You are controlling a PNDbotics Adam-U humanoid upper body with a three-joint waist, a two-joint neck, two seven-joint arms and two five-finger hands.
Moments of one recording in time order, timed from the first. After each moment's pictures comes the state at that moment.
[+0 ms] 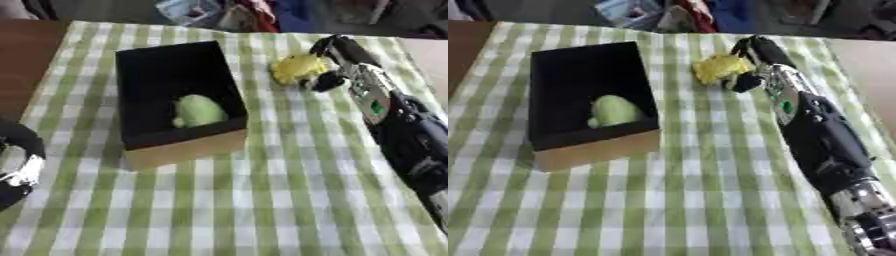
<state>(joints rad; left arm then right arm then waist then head) -0.20 0.29 0.01 -1.84 -0.14 -0.10 -0.11 -0.93 -0.45 0.01 -0.78 0.94 0.01 -0.01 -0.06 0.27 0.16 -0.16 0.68</state>
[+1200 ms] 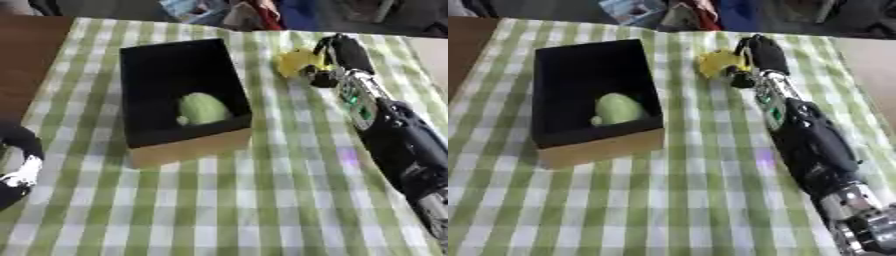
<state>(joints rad) -0.20 0.29 0.01 -1.84 -0.14 -0.10 -0.11 -0.91 -0.42 0.02 -0.79 0.98 0.07 -0.22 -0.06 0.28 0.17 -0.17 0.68</state>
